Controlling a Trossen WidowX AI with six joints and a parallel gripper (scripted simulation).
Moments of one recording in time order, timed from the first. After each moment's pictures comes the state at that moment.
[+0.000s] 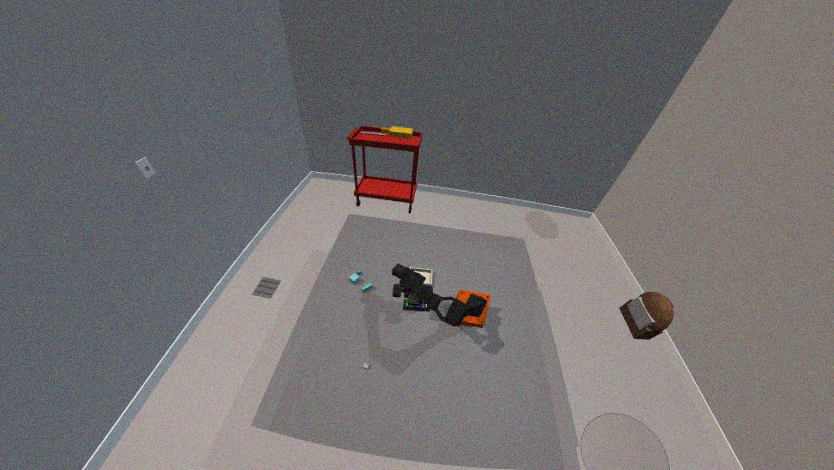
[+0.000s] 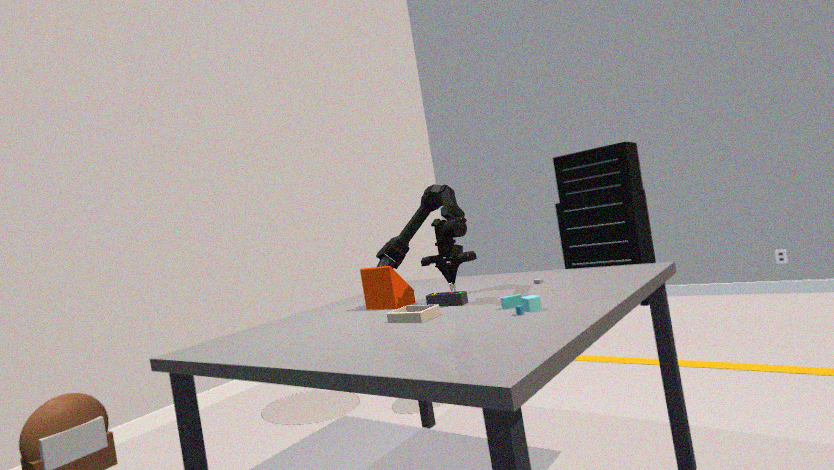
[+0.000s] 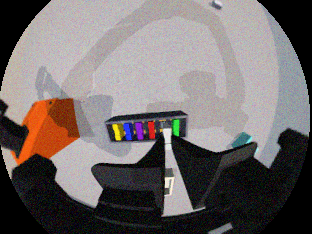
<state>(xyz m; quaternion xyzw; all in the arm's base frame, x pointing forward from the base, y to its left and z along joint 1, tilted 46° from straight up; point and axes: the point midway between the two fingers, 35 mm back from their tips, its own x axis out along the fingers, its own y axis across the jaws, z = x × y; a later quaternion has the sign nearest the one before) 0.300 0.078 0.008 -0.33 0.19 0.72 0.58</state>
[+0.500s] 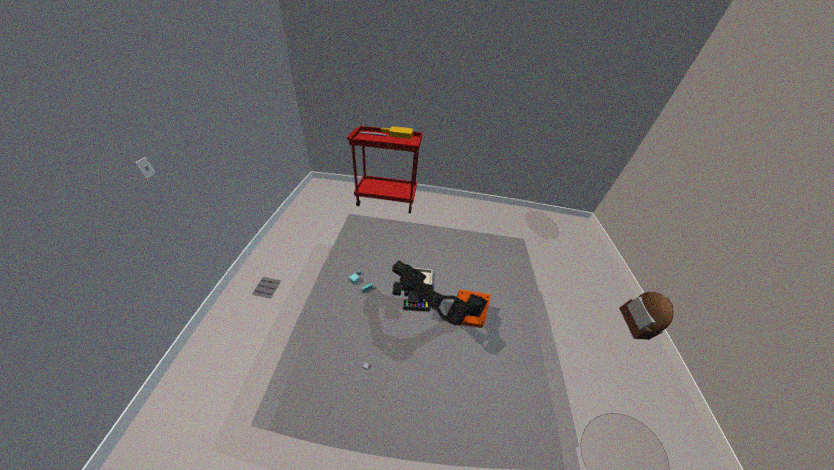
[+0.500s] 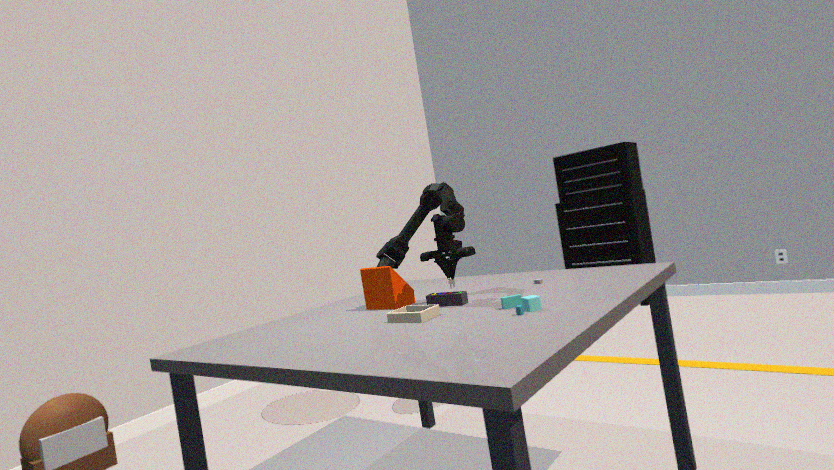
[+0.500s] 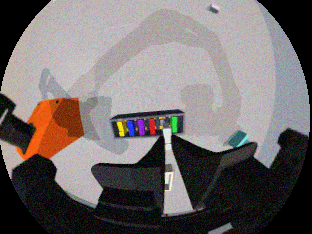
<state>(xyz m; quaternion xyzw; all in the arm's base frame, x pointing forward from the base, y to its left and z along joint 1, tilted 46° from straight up) 0.301 0.066 0.019 -0.33 0.19 0.72 0.58</state>
